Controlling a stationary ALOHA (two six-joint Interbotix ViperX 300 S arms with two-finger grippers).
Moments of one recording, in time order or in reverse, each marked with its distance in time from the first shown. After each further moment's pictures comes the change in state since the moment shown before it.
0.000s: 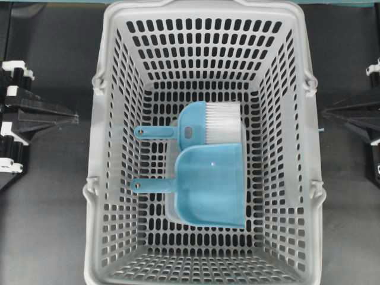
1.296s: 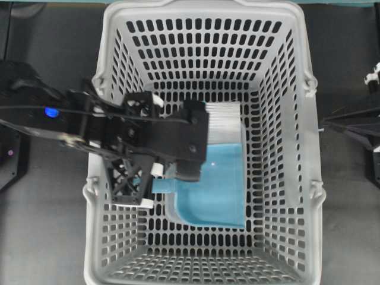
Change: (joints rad) left arm -0.132 0.911 -1.083 0.040 1.387 -0.058; right arm 0.028 -0.025 0.002 0.015 0.104 0.052
